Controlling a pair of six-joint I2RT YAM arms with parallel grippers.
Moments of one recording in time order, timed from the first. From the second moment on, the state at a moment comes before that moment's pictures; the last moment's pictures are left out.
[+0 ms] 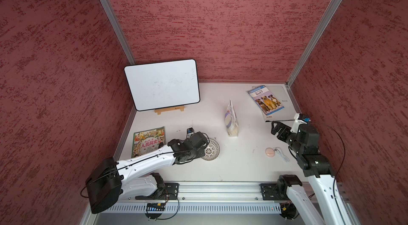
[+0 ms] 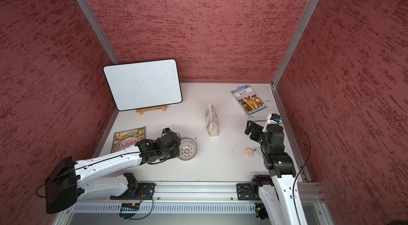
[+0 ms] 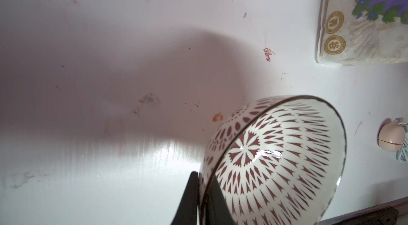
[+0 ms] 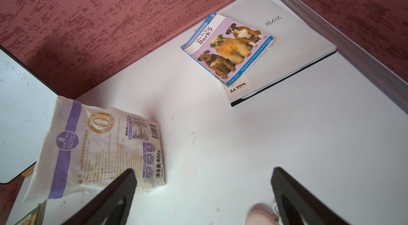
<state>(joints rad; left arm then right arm) -0.93 1.19 0.67 -0.60 -0.12 -1.10 0.01 0.56 0.66 -0.61 -0.02 0.49</state>
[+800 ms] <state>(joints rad) -0.95 1.32 0.70 -0.54 -0.08 -1.06 0.01 0.56 0.66 -0.61 -0.02 0.49</state>
